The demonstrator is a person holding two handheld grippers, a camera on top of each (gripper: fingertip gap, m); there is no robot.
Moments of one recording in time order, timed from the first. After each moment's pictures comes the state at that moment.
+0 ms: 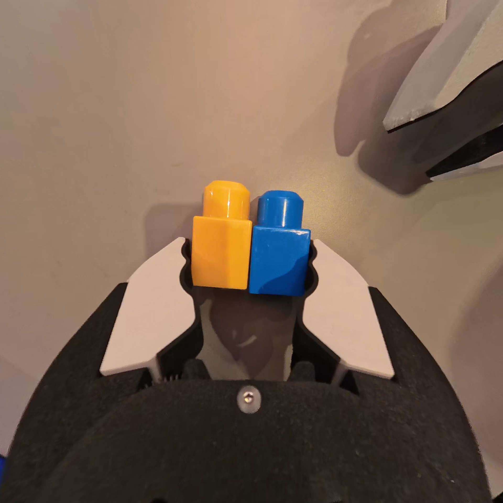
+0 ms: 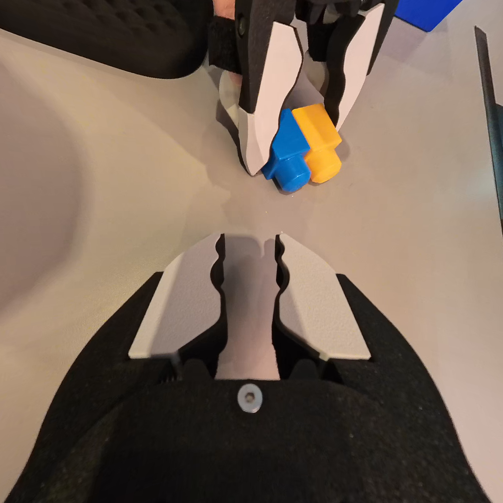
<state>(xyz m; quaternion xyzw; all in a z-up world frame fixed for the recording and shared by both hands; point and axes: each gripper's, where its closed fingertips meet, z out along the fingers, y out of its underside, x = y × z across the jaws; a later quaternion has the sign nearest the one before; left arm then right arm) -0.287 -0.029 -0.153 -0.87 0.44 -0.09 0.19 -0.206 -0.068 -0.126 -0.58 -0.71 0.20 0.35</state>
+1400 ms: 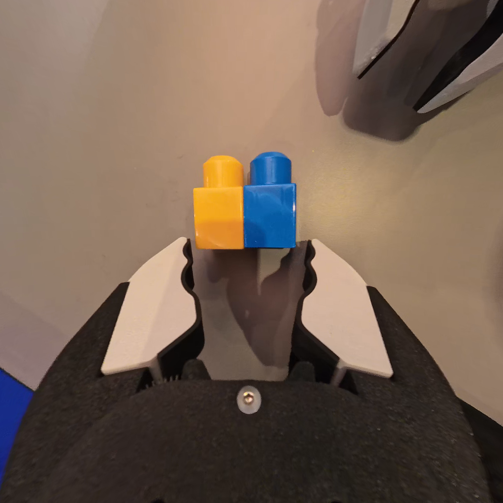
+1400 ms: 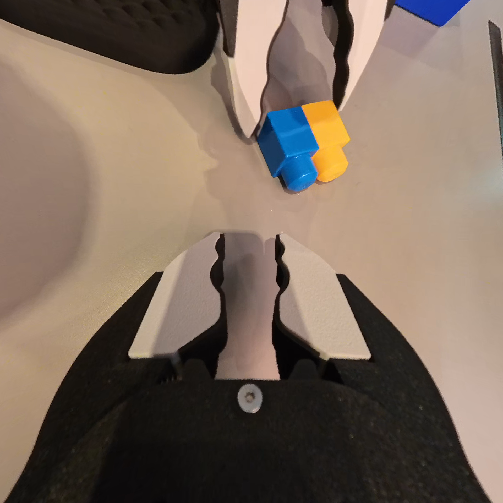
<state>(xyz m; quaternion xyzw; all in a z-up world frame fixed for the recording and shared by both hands) -0.305 -0.039 -0.138 -0.82 0.52 -0.05 0.23 -0.205 -0.072 -0.127 -0.58 -0.71 0.20 0.34</state>
